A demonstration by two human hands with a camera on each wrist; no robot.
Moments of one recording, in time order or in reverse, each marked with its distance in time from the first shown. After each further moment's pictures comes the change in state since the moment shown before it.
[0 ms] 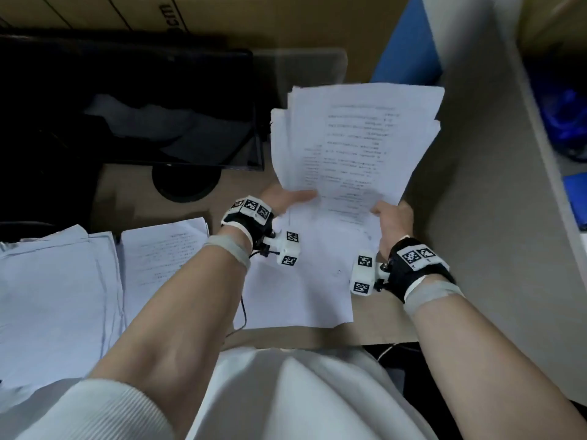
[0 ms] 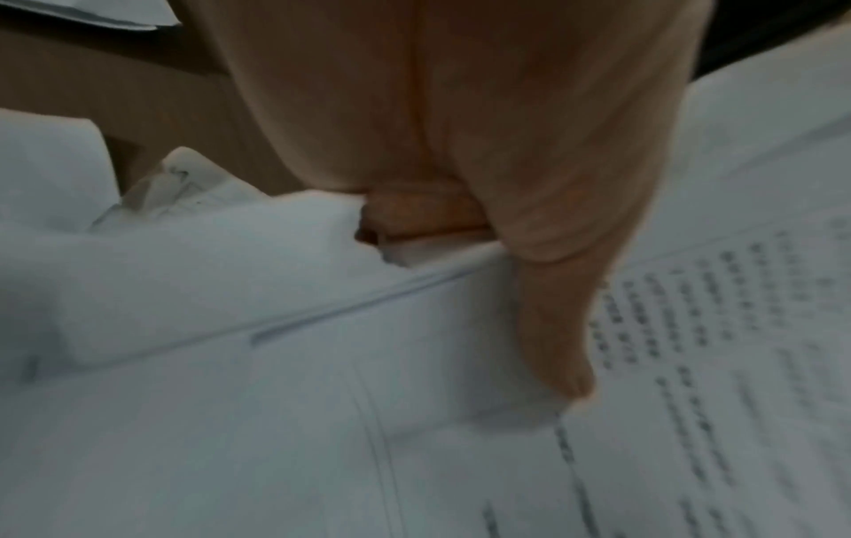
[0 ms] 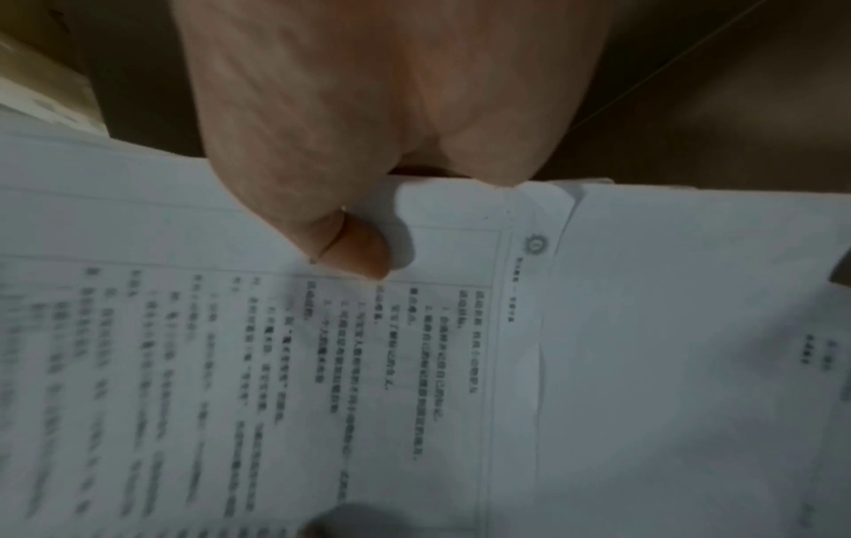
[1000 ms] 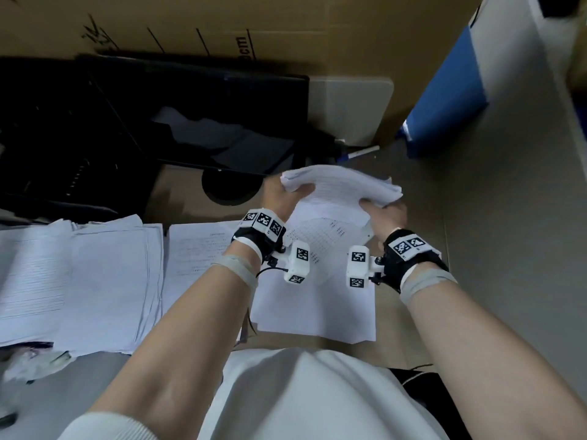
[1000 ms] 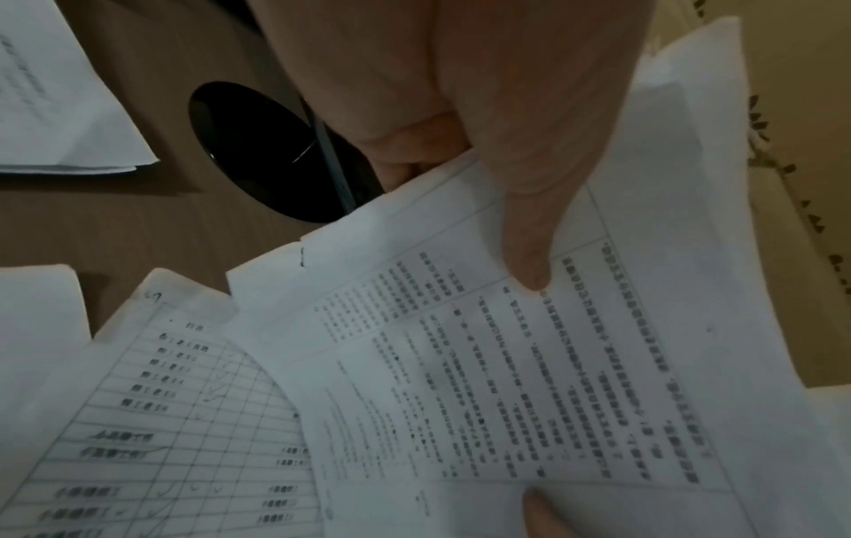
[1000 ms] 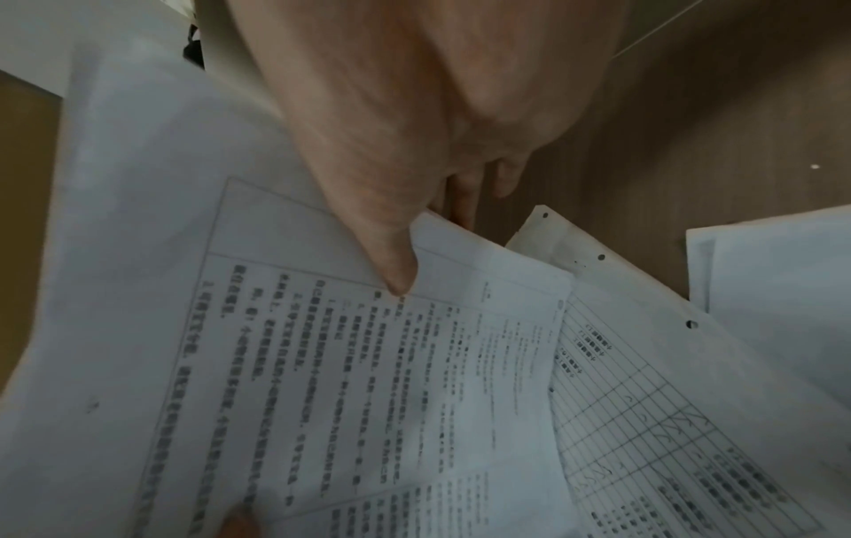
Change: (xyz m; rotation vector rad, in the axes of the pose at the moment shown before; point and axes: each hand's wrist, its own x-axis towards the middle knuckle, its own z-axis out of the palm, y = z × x) left_hand -0.057 0.010 -0.039 -0.187 0.484 0.264; right_hand -0.008 -0.011 0.063 -0.287 -0.192 -0.153
